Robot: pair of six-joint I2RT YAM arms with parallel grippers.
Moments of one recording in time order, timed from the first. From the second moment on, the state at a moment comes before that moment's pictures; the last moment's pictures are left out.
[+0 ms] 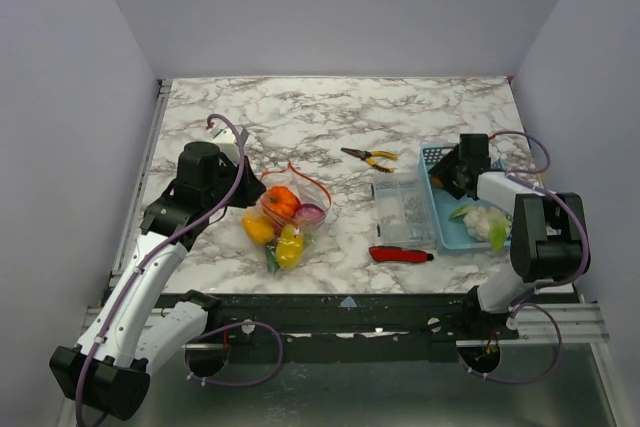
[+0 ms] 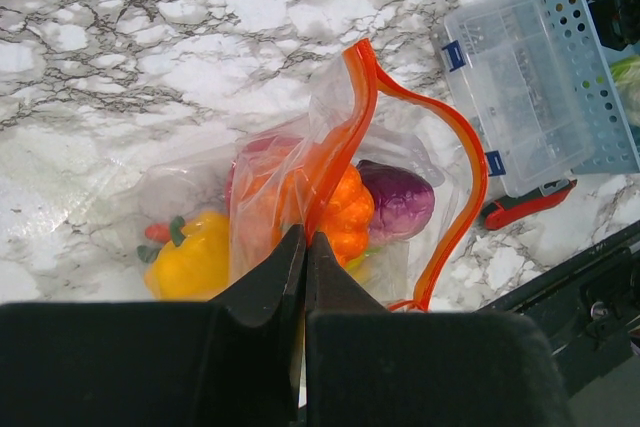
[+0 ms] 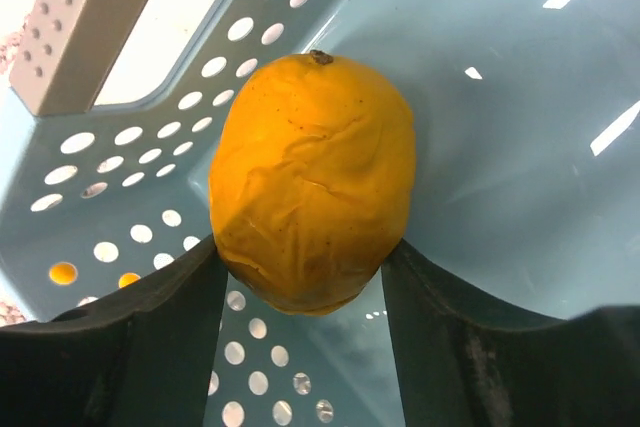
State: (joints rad) left arm -0.32 0.89 0.92 -0.60 0.24 -0.30; right arm 0.01 1.61 0.82 -0.08 0.08 0.79
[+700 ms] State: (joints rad) left arm -0.32 0.89 0.92 -0.60 0.24 -0.30; right arm 0.01 1.14 0.72 -0.18 0.09 0.64
